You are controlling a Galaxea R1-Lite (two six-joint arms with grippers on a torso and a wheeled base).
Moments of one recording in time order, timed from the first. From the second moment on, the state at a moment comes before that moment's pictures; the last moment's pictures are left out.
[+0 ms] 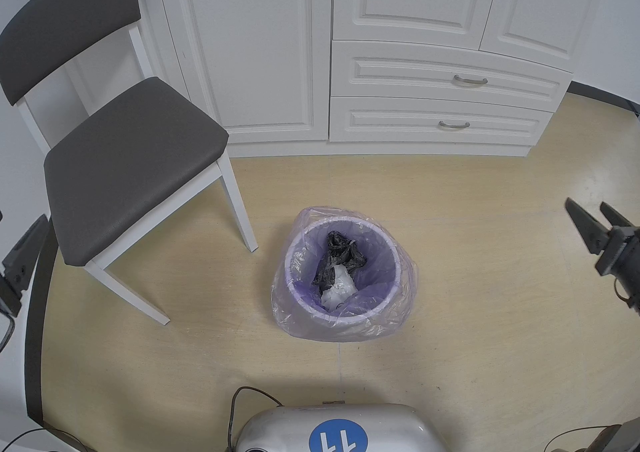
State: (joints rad) left arm -0.35 0.74 -0.43 -0.41 0.32 0.05; right arm 0.30 1.08 -0.28 -0.93 -0.17 0.14
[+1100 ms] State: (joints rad) left arm -0.08 0.16 -0.48 -0.02 0.29 0.09; right arm 0.13 0.10 -0.26 -0.30 -0.20 0.22
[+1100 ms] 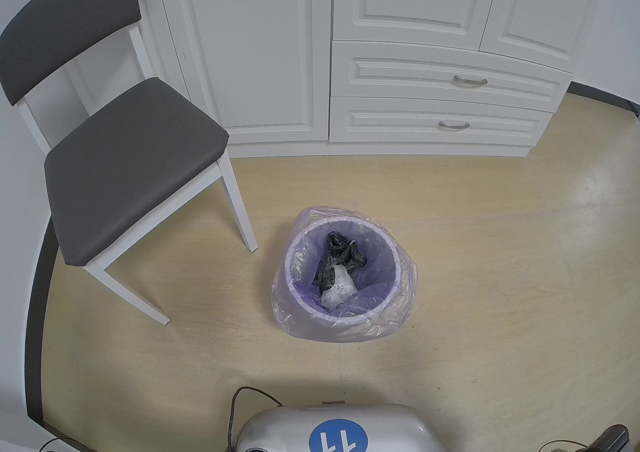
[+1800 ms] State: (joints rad) left arm 0.00 0.01 -0.21 -0.07 0.18 0.08; right arm 0.00 0.01 -0.10 -0.26 -0.08 0.16
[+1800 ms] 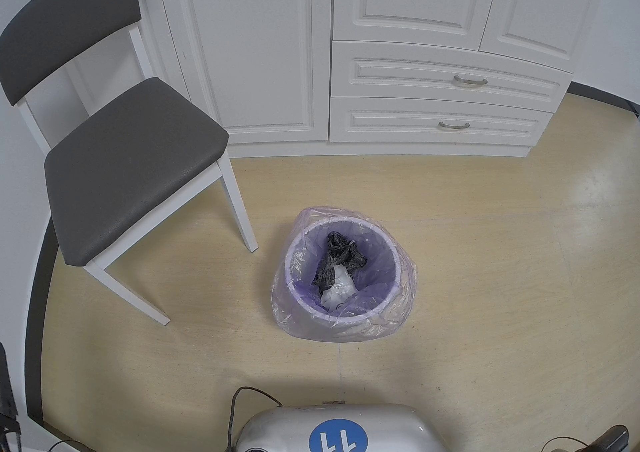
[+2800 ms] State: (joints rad) left arm 0.00 0.01 -0.02 -0.05 0.11 0.02; right arm 0.00 0.01 -0.02 -0.07 -0.08 0.07
